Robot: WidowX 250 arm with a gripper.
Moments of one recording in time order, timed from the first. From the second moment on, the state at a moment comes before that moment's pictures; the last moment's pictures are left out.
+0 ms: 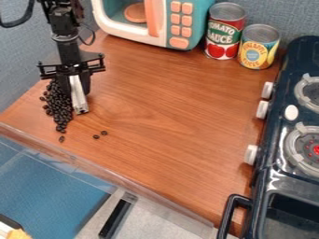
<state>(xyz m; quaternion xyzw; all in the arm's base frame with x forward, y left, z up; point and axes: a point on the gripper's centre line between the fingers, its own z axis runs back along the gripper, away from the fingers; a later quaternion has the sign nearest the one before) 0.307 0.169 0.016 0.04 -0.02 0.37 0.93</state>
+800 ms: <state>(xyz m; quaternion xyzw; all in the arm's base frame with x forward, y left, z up) 0.338 0.034 0.064 -0.06 -0.06 0.20 0.98</state>
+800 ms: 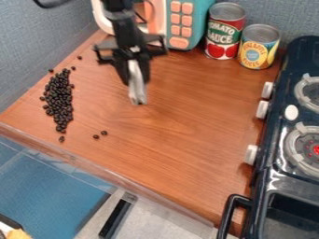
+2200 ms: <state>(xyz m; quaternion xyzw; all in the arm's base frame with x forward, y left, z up) 0.250 0.054 0.020 0.10 -0.05 -0.04 0.99</state>
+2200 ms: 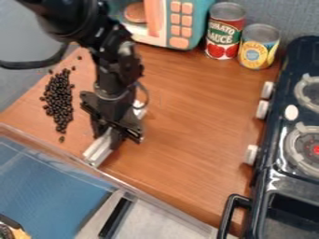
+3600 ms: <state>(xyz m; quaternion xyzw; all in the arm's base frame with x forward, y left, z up) 0.256 0.120 0.026 0.13 -0.03 0.01 0.99</state>
